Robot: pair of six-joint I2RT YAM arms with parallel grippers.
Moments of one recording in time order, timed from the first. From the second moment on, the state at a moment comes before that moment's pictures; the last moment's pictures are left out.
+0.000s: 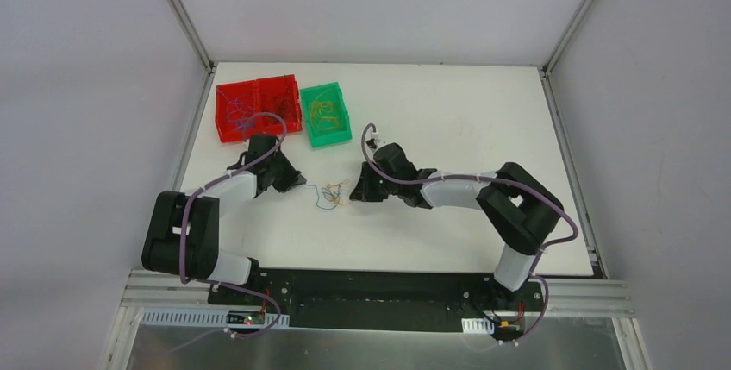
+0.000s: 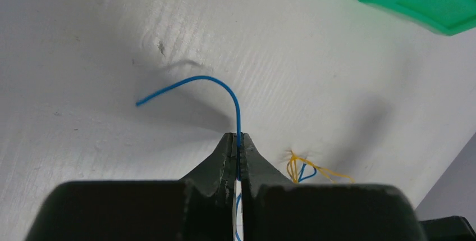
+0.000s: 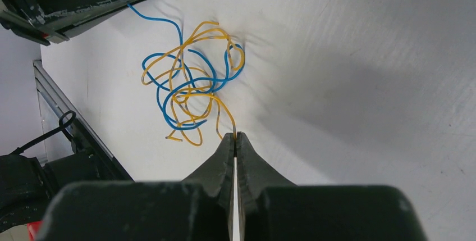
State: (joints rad) left arm -0.14 1.41 0.61 -0.10 0.16 -0.85; right arm 0.86 1.78 0.91 0.17 -0.21 0.77
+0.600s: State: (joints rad) left arm 0.16 1.06 0.50 -0.14 0.03 -0.90; right arm 0.64 1.26 0.59 -0.06 0.06 0.82
